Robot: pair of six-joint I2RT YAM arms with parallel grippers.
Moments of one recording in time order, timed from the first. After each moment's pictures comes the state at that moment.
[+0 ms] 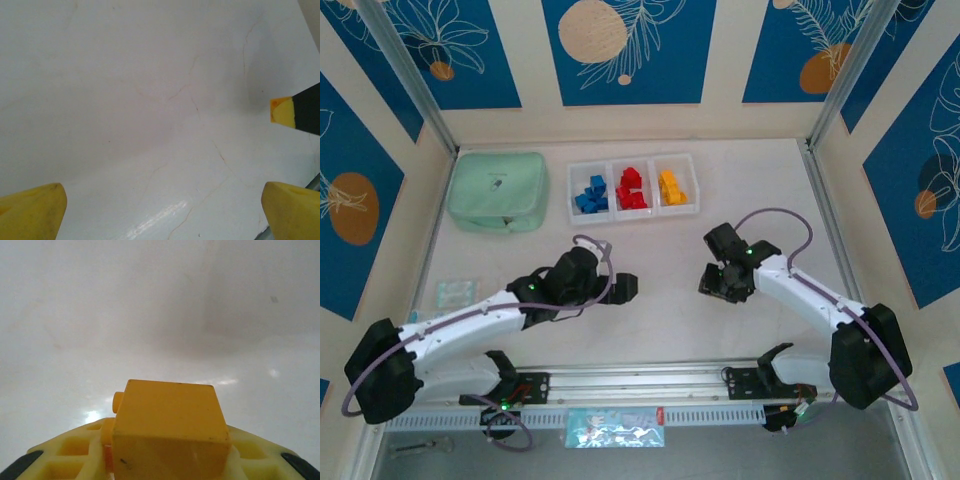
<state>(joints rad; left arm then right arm) -0.89 1.11 0.67 -0.27 -0.01 -0.69 0.50 1.24 0.80 -0.88 -0.02 0.77</state>
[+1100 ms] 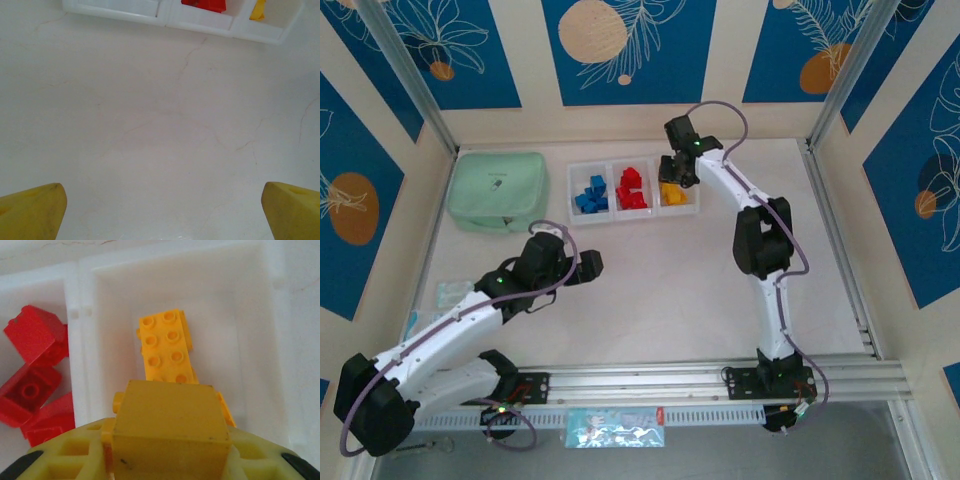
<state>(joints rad) -0.64 0.98 0.68 -0.45 -0.06 -0.72 0.38 2.27 2.10 -0.87 0.06 0.40</state>
